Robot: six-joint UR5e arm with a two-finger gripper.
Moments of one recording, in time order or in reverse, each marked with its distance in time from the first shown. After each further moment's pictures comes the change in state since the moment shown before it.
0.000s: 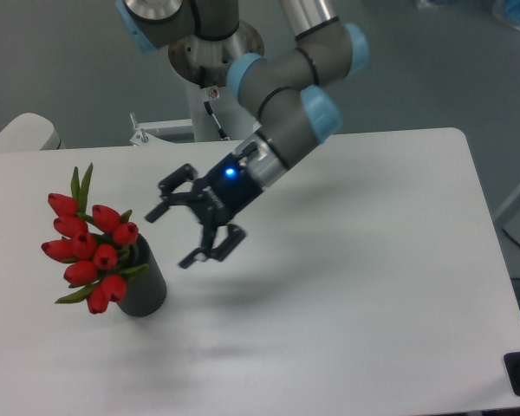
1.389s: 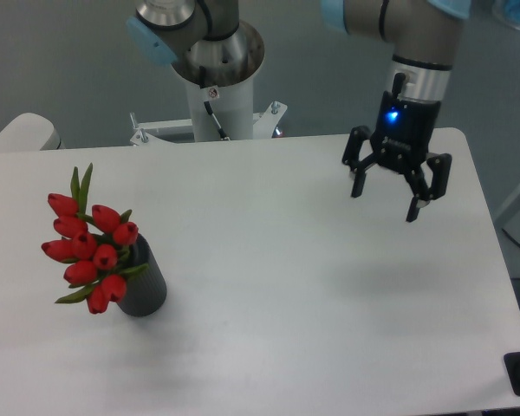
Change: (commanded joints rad) arm 0.160 0.049 0.359 -0.386 0.789 0.316
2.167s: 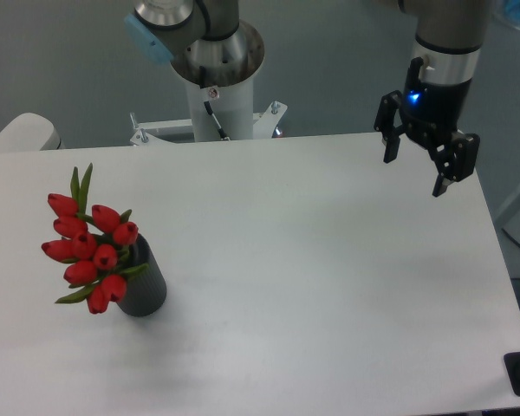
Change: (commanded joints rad) arm -0.038 -0.043 0.132 -0.140 0.129 0.026
